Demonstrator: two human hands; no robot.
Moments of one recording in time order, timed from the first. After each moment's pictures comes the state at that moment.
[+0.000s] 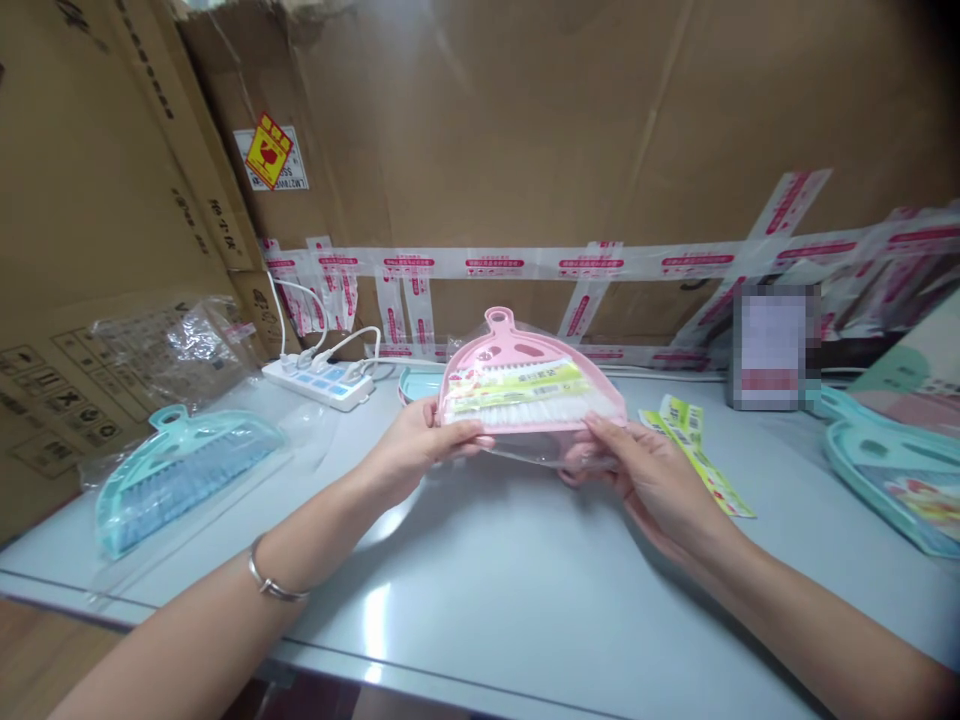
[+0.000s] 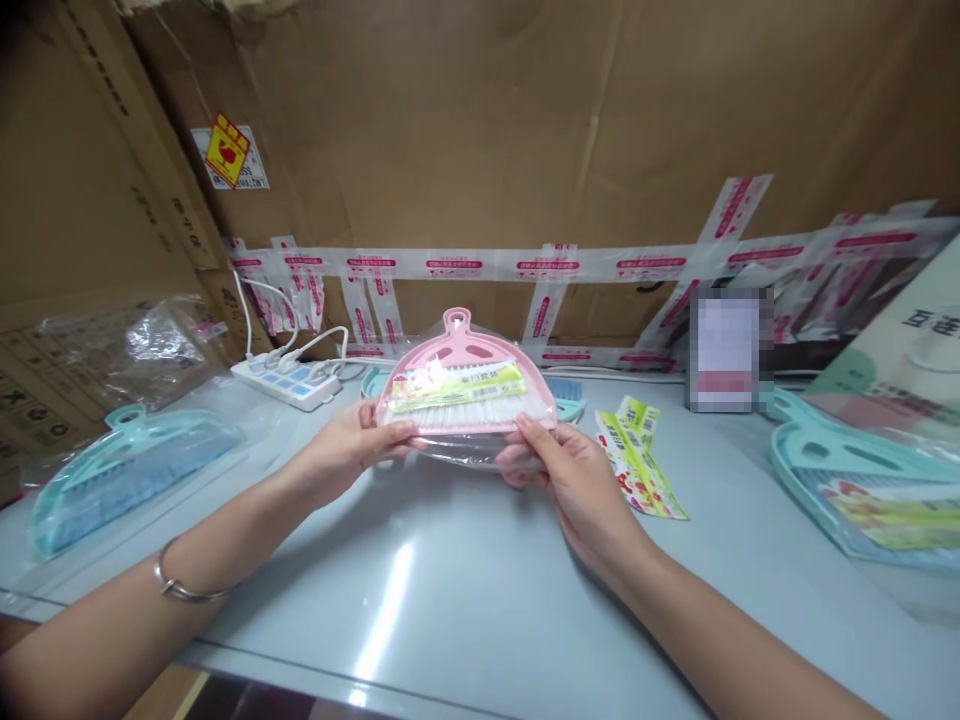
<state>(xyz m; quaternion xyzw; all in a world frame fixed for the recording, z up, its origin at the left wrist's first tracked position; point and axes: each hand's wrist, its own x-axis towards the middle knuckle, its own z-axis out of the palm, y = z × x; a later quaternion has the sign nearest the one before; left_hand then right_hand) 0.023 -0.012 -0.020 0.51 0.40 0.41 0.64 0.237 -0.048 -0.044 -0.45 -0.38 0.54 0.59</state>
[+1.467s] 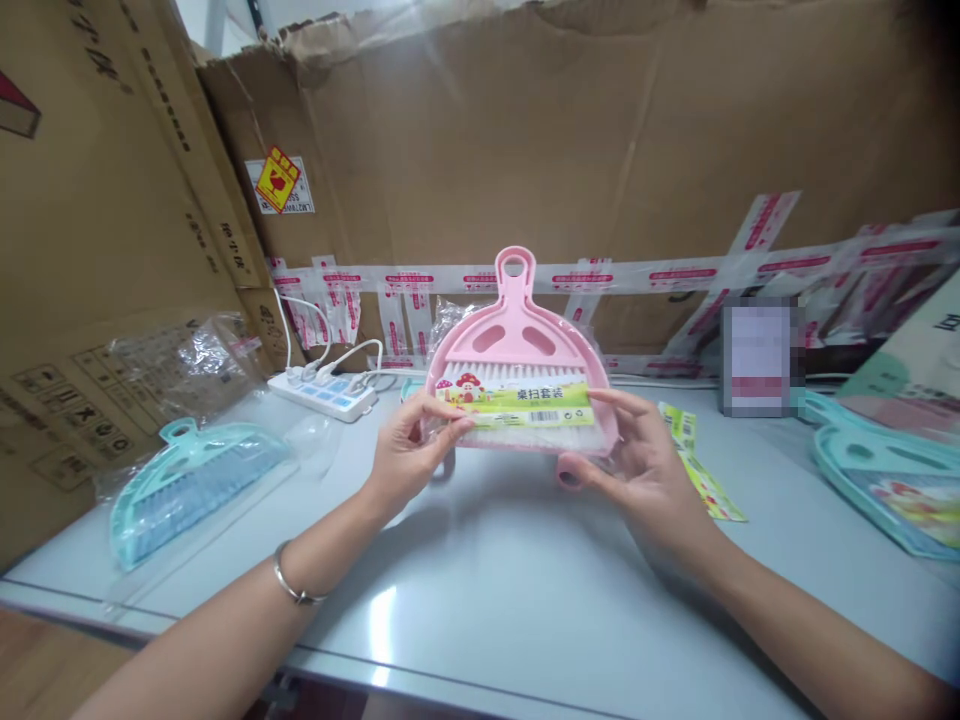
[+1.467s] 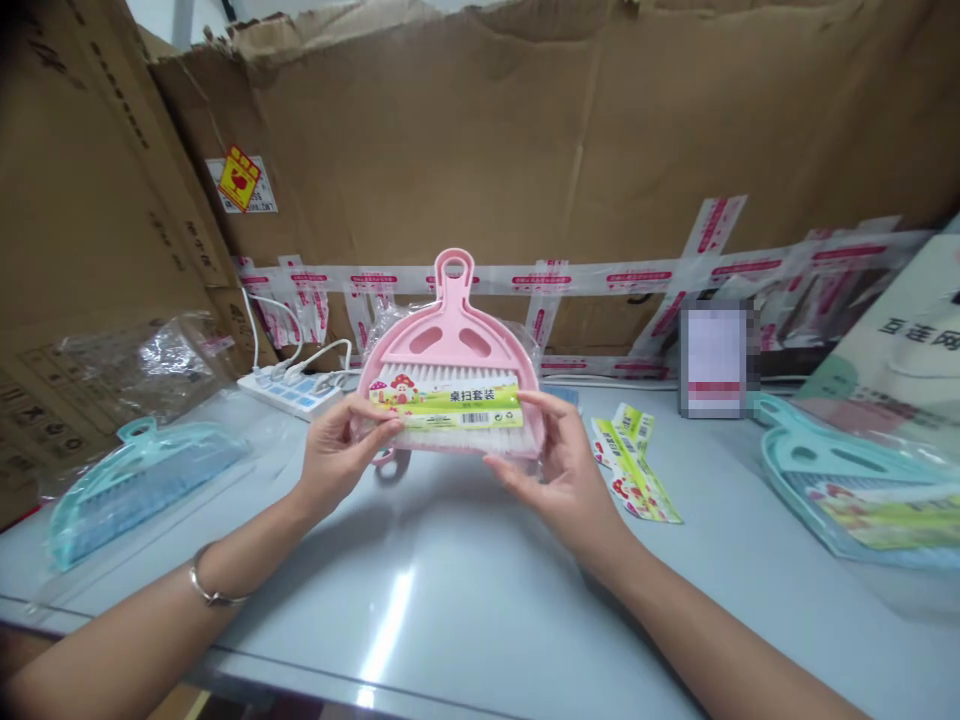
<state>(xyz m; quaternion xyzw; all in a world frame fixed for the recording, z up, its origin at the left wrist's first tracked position) 0.020 -0.021 -0.022 0.61 0.40 0.59 0.35 0.237 -0.056 -0.040 -0.39 -0.55 0.40 0.62</state>
